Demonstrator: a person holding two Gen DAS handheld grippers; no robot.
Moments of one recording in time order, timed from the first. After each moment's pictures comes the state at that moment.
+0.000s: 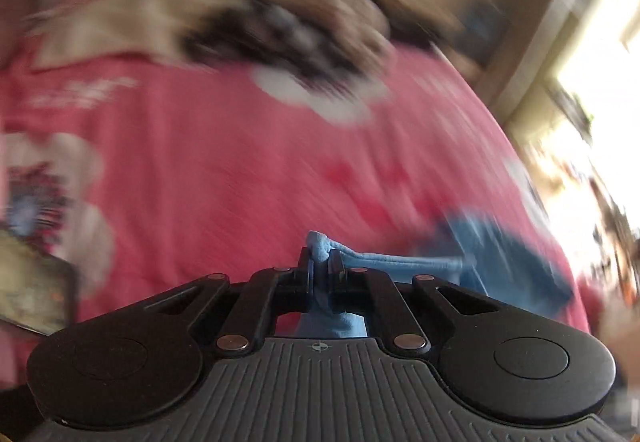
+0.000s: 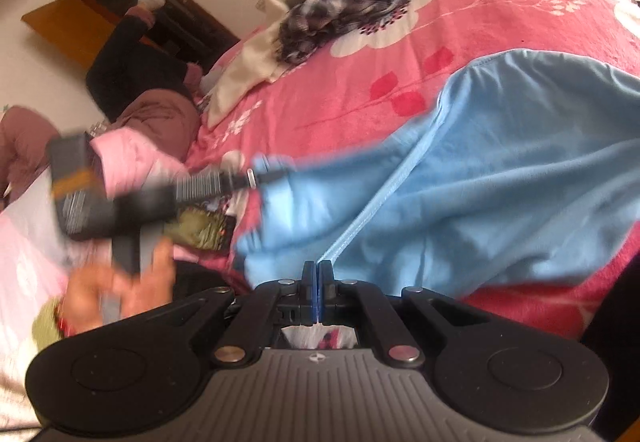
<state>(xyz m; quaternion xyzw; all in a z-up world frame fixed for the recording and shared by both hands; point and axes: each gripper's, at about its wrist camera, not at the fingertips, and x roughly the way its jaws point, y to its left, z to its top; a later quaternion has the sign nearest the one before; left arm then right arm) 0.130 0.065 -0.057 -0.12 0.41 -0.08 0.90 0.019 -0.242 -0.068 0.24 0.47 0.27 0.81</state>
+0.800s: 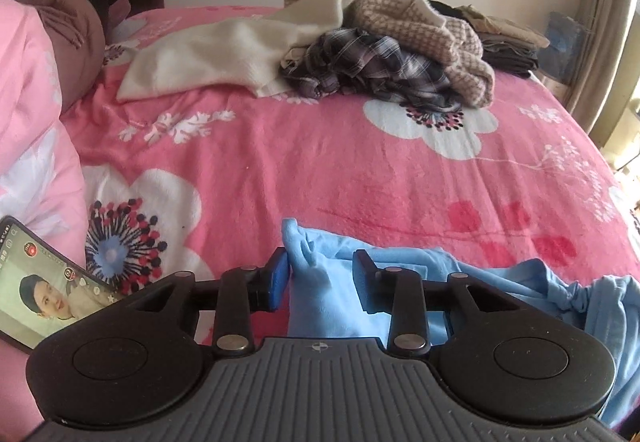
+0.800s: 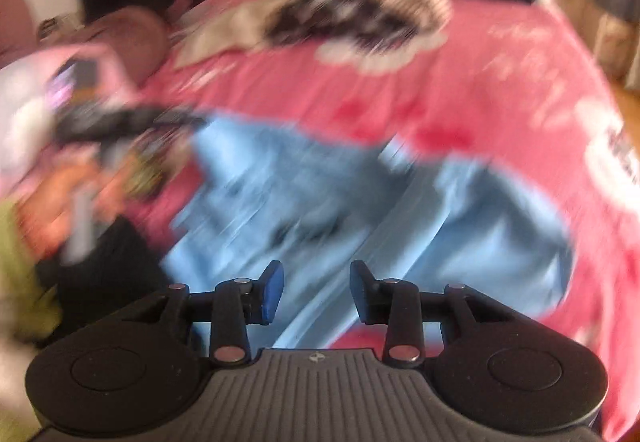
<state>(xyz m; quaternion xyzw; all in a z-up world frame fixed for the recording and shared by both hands) 0.154 0.093 -0.076 -0.05 0.39 0.04 0.92 0.061 -0.224 -0.014 0.01 0.47 0.21 0.86</state>
